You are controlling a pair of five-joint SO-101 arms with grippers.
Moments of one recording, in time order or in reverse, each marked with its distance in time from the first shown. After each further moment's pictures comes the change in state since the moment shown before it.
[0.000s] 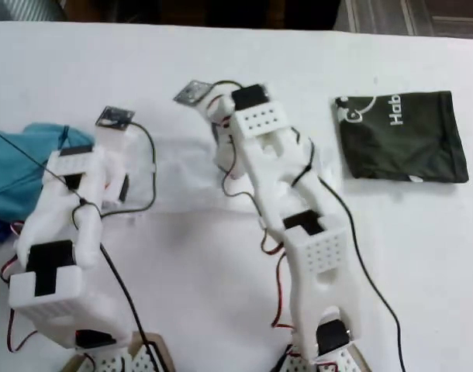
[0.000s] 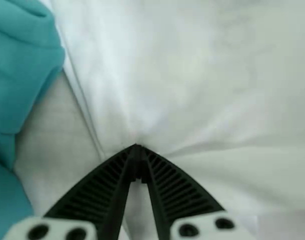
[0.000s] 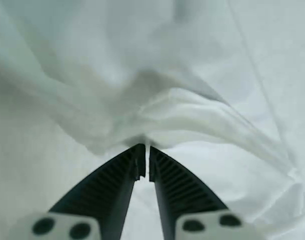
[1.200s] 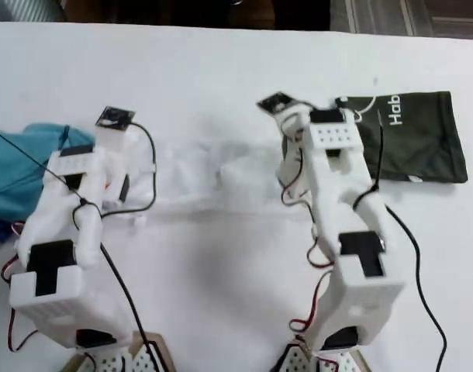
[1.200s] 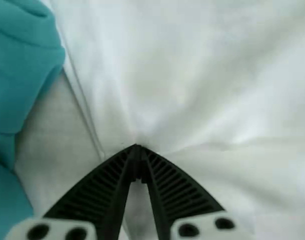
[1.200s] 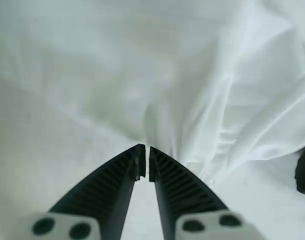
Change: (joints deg) left arm 0.0 0.0 0.0 0.0 0.0; right arm 18.0 -25.3 44.2 -16.2 0.1
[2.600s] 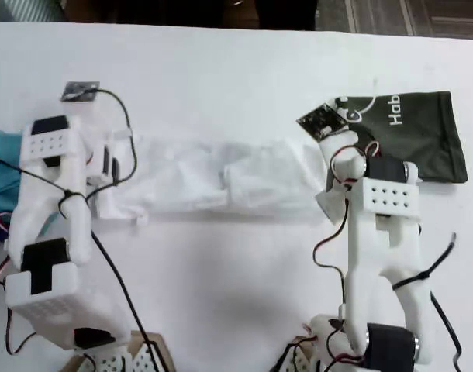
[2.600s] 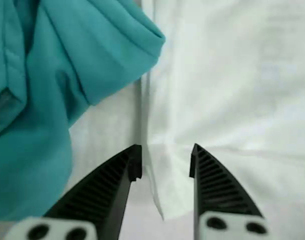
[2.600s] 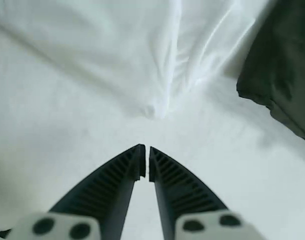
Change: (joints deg) left arm -4.6 0.0 -17.4 16.4 10.7; right arm 10.7 -35.3 23.5 -2.4 8.7
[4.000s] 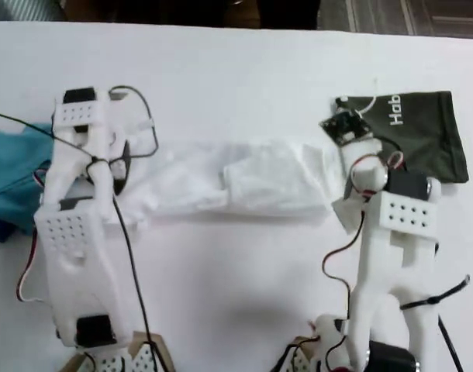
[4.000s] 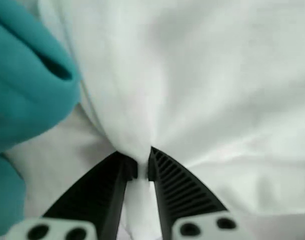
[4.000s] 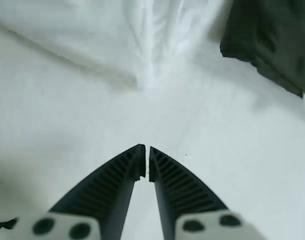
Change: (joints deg) left arm 6.0 35.3 -42.5 29.8 1.4; right arm 6.5 -7.2 5.1 1.8 -0.1
